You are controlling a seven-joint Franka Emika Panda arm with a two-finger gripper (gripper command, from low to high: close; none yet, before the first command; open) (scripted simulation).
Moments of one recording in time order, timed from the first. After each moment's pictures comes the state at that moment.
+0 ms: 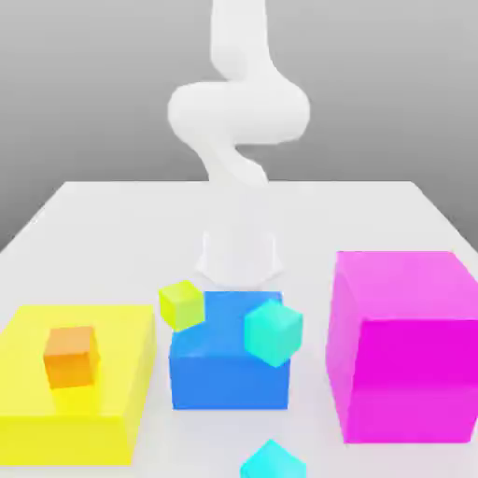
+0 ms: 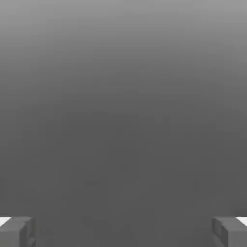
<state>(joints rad) -0.05 -0.71 0.05 -2.30 -0.03 2.32 0.88</state>
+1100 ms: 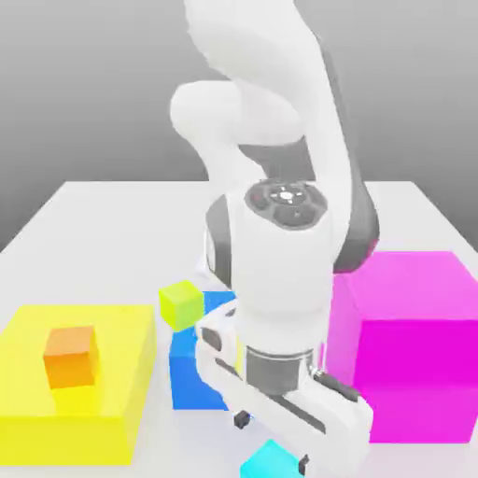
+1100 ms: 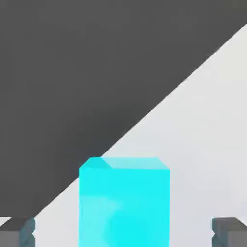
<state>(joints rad) -0.16 0.45 0.21 -2.31 -0.23 2.74 1.78</state>
